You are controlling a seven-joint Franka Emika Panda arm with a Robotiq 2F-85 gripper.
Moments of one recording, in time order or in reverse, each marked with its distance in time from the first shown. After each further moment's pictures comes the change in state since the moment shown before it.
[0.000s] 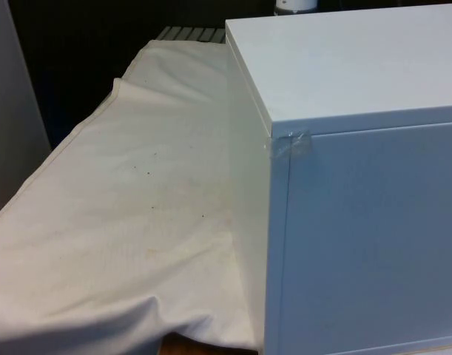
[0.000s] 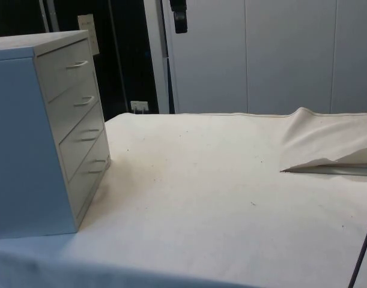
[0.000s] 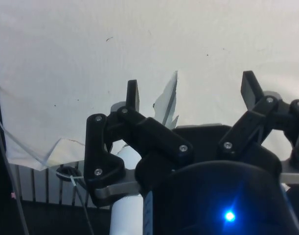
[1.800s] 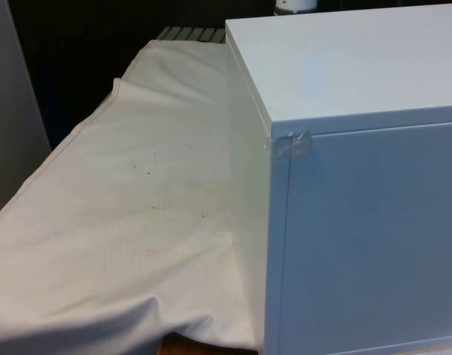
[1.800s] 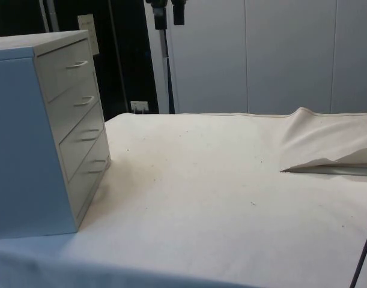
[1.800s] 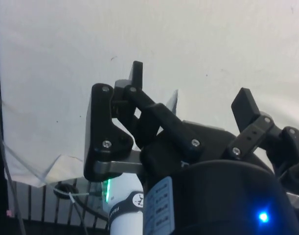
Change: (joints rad) arm 0.001 0.000 0.032 0.006 0.001 0.069 0.374
